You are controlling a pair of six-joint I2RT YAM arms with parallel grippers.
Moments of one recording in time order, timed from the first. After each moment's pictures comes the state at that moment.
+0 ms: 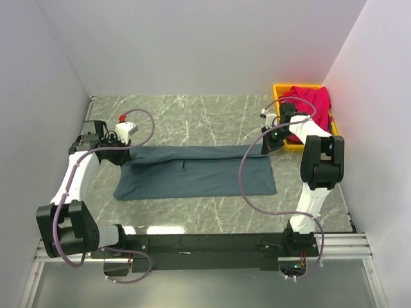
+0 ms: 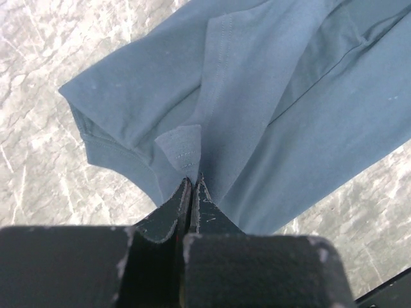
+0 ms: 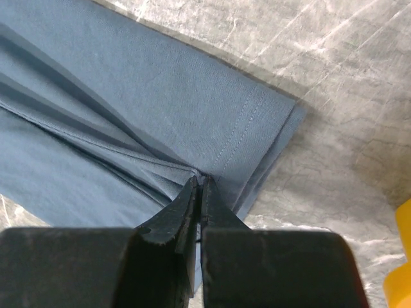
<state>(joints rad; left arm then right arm) 0.15 1.28 0.98 -0.67 0.49 0.56 -0.02 1.96 1.42 -0.78 -0.43 -0.31</state>
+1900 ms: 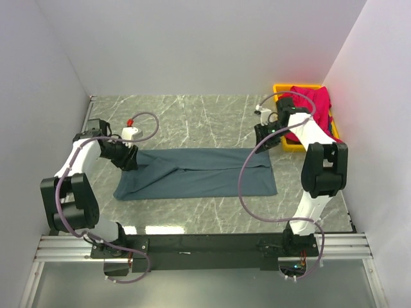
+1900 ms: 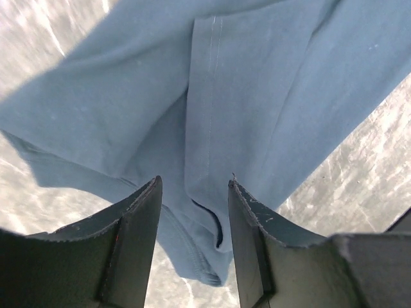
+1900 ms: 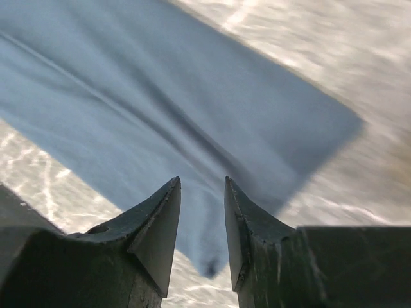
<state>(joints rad) 0.17 1.48 1.06 -0.82 0.60 0.78 0.02 1.85 1.46 -0.91 -0.49 -0.37</state>
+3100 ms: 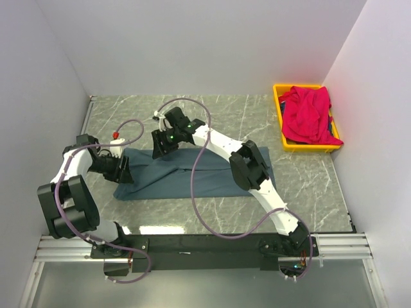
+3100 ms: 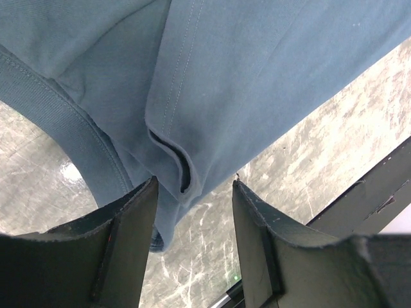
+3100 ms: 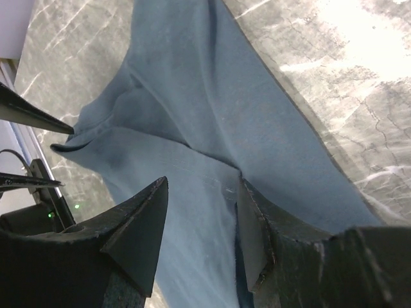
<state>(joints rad) 0.33 1.45 0.93 -0.92 0.65 0.67 0.78 2.51 2.22 -0.51 -0.54 0.33</state>
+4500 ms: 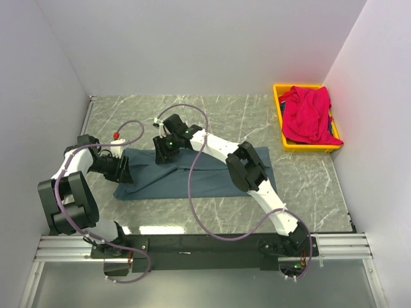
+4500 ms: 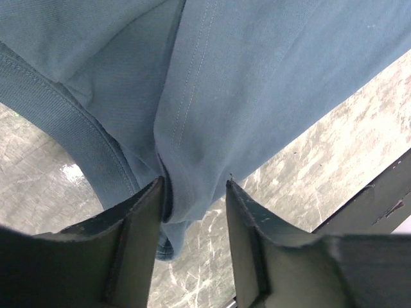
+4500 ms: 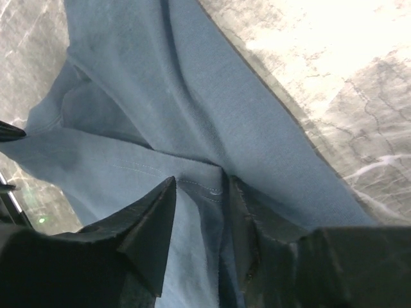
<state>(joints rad) 0.33 1.49 0.92 -0.88 0.64 0.67 0.82 2.52 2.15 -0.48 -0.43 0.32</state>
